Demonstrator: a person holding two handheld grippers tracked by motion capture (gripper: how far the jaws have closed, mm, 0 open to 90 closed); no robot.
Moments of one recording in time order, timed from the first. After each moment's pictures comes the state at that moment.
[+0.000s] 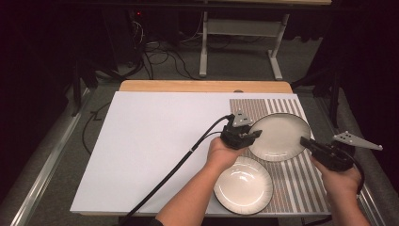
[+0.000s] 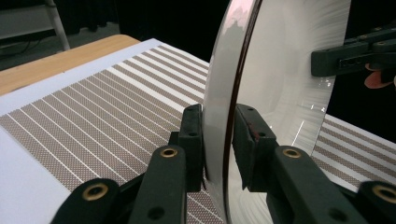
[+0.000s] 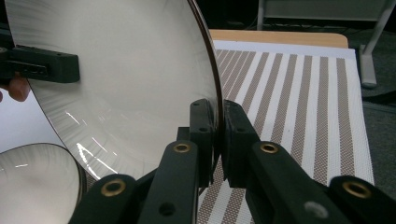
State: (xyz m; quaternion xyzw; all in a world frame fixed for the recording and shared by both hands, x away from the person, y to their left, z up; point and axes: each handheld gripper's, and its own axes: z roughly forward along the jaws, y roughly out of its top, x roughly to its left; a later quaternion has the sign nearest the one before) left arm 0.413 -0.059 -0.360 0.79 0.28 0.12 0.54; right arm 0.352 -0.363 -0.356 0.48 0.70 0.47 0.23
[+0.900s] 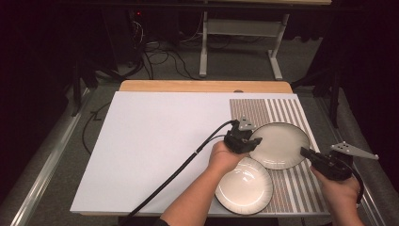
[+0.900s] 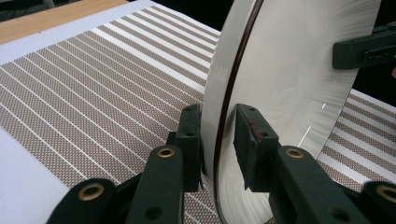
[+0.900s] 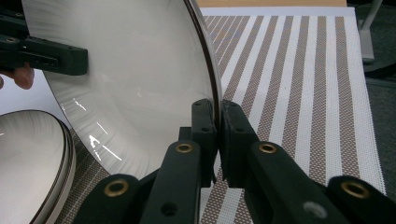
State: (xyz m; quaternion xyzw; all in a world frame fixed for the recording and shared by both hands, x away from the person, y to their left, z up) left arm 0.416 -0.071 -0.382 0.82 0.29 0.10 0.49; right arm 0.339 -0.370 -0.381 0.50 0.71 0.45 0.22
